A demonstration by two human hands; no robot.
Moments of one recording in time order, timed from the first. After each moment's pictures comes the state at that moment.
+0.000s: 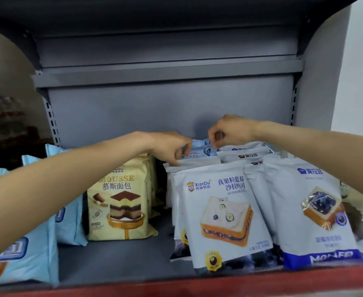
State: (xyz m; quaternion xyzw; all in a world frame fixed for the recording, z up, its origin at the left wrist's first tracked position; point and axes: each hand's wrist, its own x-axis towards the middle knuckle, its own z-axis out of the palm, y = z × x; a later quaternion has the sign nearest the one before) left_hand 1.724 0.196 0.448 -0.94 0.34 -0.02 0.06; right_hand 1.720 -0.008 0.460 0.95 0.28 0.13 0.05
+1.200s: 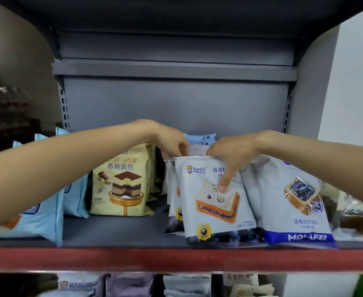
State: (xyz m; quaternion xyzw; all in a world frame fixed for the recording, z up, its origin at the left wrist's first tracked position) left_hand 1.670 0.188 0.446 -0.96 0.27 0.03 0.06; right_hand 1.637 0.011 0.437 0.95 0.29 -0.03 0.14
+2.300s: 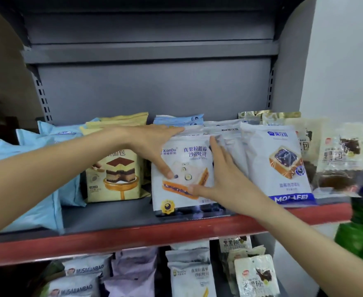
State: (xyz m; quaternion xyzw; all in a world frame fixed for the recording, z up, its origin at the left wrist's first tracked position) left_hand 1.641 0.212 0.415 -0.94 0.32 -0.03 0.05; right_hand 1.561 0.023 0.319 0.92 0.17 0.17 -0.32
